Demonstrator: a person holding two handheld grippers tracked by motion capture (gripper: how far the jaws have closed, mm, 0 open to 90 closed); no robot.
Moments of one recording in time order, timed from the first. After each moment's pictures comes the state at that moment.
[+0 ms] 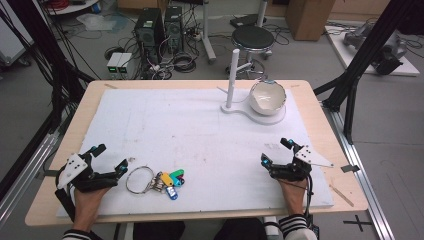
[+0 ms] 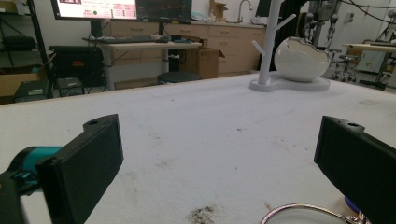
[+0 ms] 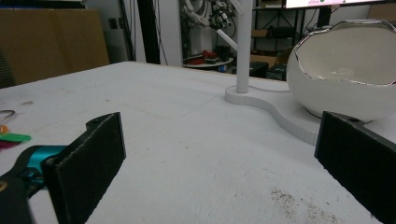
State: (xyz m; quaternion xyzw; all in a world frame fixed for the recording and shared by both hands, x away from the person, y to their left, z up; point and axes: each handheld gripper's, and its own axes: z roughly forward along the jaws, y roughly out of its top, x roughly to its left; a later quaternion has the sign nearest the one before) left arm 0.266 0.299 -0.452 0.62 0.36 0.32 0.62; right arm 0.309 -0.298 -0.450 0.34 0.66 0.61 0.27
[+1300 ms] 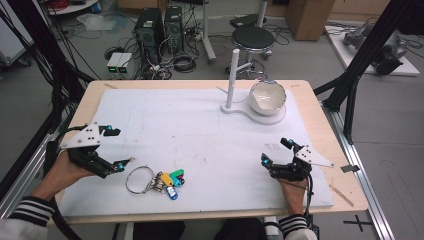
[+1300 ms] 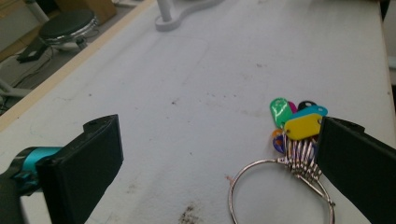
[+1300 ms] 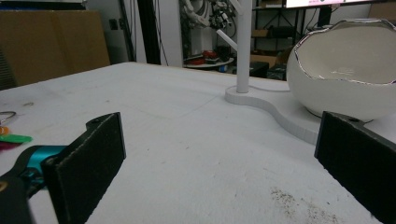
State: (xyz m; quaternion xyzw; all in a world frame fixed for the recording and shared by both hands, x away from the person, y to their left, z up) left arm 0.309 0.281 -0.347 0.86 0.15 0.18 0.46; right arm 0.310 -0.298 -0.450 0.34 0.66 0.61 0.27
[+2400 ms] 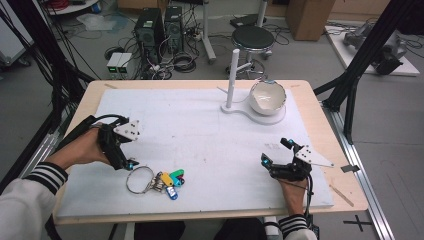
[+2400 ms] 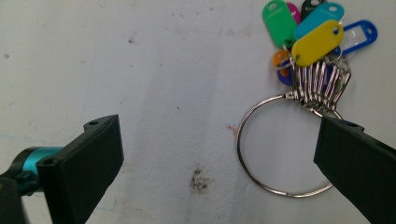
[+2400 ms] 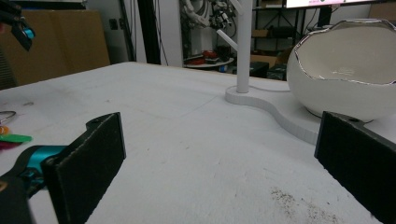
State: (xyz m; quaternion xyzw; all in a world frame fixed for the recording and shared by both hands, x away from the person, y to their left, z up) left arm 0.358 0.224 -0.344 0.97 0.06 0.09 0.23; right arm 0.309 -0.298 -0.450 0.34 0.66 0.61 0.27
